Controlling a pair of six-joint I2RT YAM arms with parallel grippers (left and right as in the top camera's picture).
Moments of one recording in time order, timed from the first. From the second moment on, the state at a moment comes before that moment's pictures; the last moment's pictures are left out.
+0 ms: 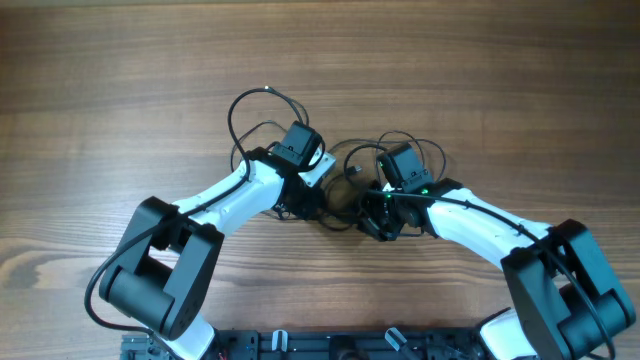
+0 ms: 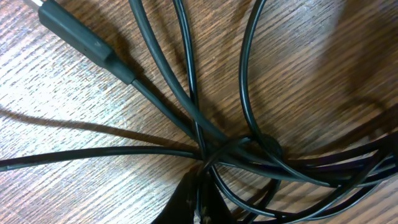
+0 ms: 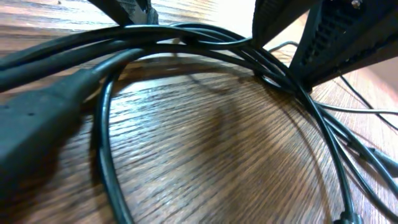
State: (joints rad) left arm -0.53 1.79 0.99 -0.58 0.12 0.08; right arm 0.50 1.65 0.72 -0.27 -0.46 1.23
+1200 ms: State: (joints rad) left arm -0.48 1.15 0.98 -0.45 -0.16 -0.77; right arm 0.04 1.66 0.72 -0.32 -0.50 0.68
